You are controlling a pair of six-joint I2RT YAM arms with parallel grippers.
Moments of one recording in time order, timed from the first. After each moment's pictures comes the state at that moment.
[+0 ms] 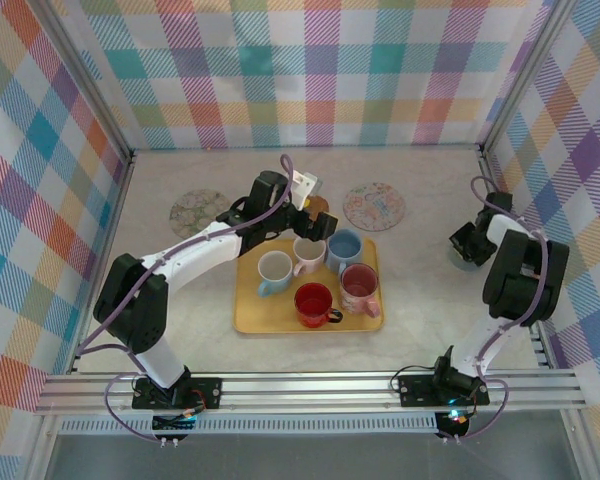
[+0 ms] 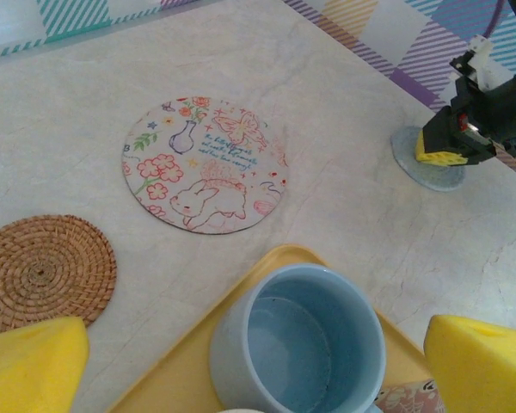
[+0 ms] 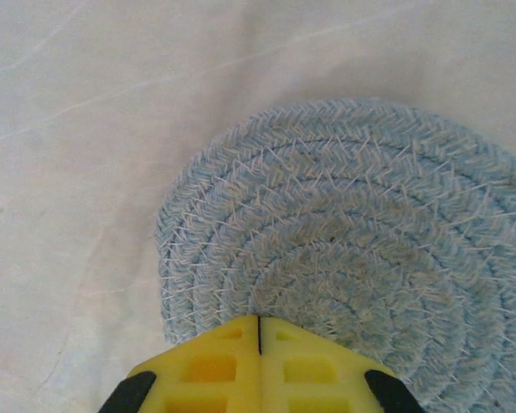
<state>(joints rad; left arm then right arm) -0.62 1.66 1.22 -0.07 0.30 -0.10 -0.32 1.81 1.10 -0.55 -0.12 0.56</state>
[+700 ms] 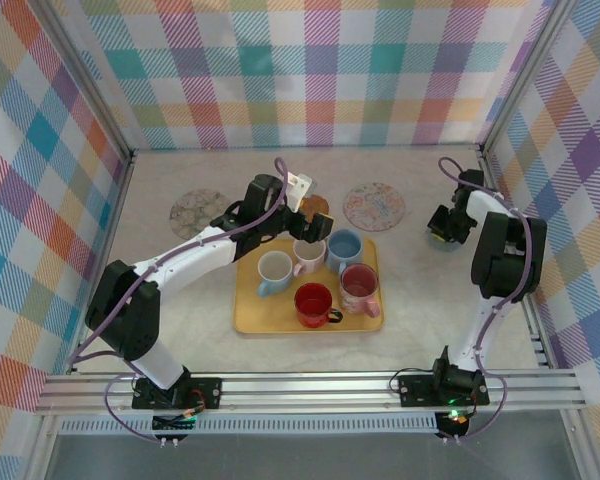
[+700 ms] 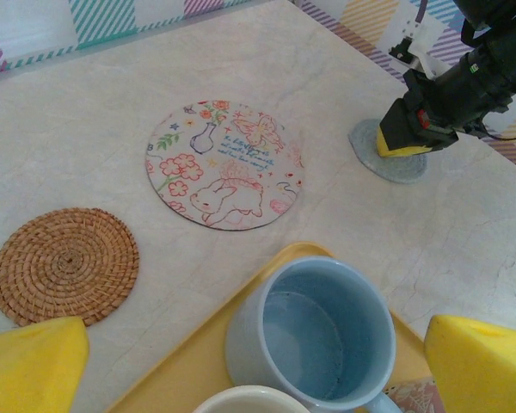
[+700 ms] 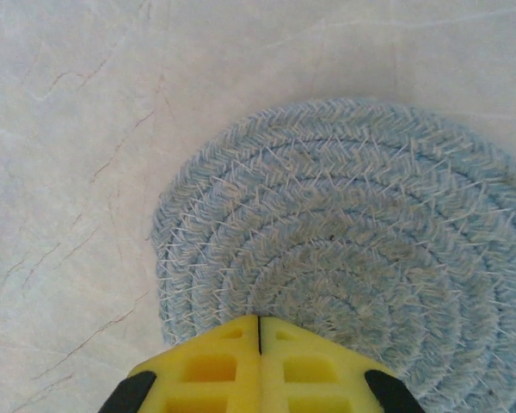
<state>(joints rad) -0.62 1.61 1.18 -0.06 0.25 -0.11 -0.18 1.98 1.37 -0.70 -0.16 0.37</state>
